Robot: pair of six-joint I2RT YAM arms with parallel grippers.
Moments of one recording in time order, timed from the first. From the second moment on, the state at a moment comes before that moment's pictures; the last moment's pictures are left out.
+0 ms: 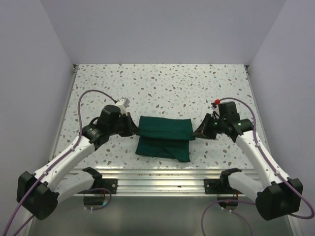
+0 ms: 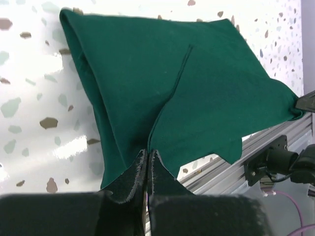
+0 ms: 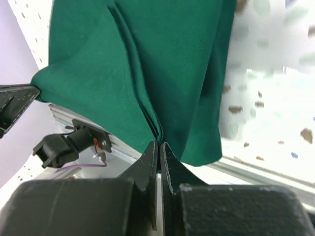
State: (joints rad) left arm -0.53 1.00 0.76 -0.43 0.19 -0.62; right arm 0.23 1.04 0.86 -0.77 -0.46 0.69
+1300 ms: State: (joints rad) left arm -0.54 1.07 0.58 -0.42 0.18 -0.61; right arm 0.54 0.91 0.49 -0.65 -0.25 1.03
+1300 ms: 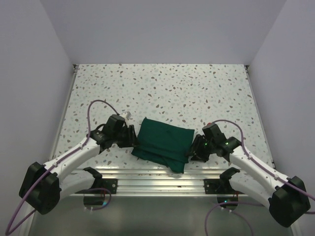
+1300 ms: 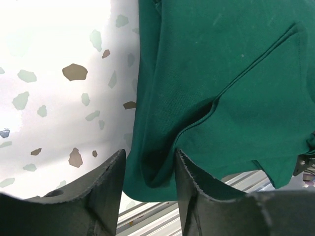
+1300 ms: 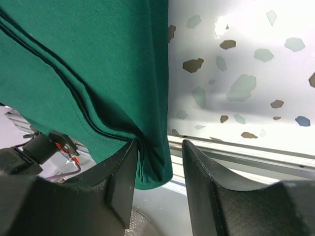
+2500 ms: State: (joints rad) left arm -0.48 1.56 0.87 -0.26 0.11 -0.67; right arm 0.31 1.79 1.23 -0.66 -0.24 0.62
